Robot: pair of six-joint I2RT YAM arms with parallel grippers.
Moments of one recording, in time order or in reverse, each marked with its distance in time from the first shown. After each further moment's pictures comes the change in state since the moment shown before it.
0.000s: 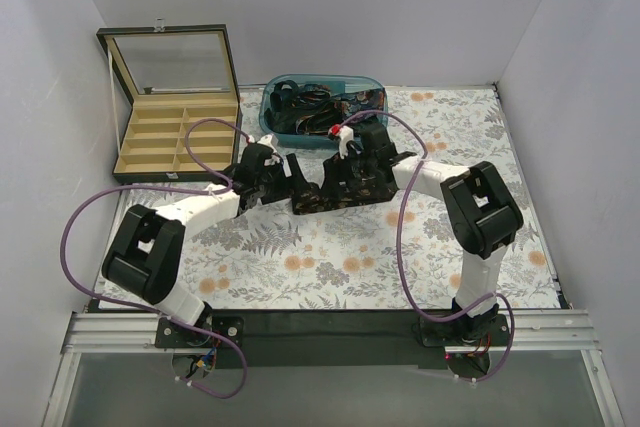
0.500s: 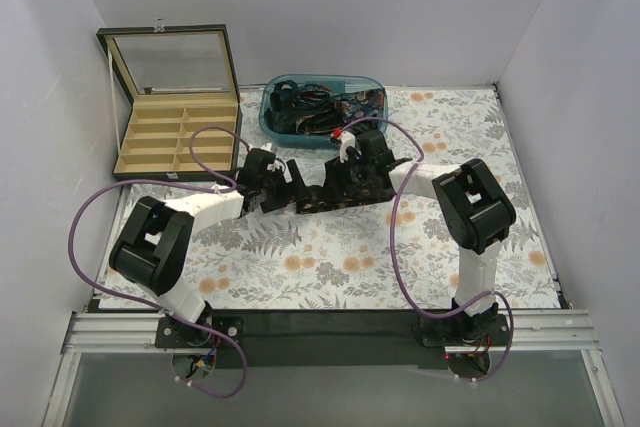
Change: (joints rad) left arm 0.000 0.063 -0.016 -0.010 0.005 -0.069; right arm 0.006 0.048 -0.029 0.083 0.032 0.108
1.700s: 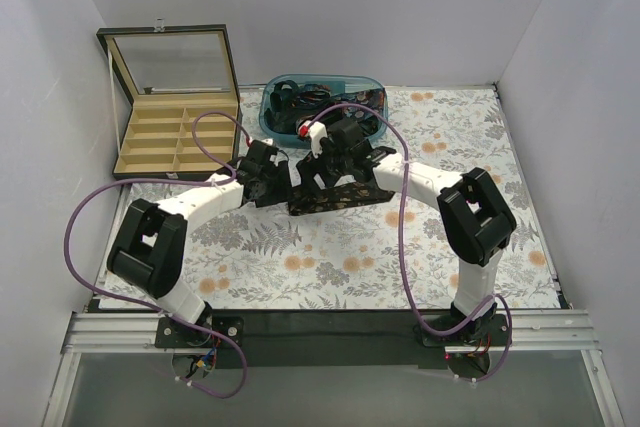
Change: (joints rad) left arm -0.007 -0.020 0.131 -0.298 -0.154 0.134; right arm 0.159 -0.074 0.199 -0.229 0.180 -0.214
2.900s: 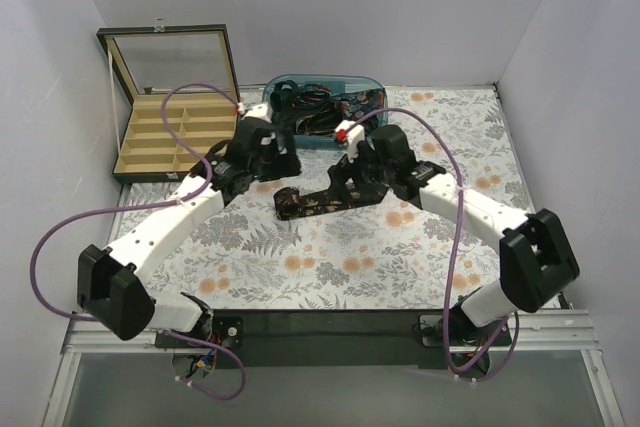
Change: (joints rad) left arm -0.159 -0.207 0.291 -0.216 -0.183 0.027; right arm -0.098 -0.418 -0.319 0.018 0.031 -0.030
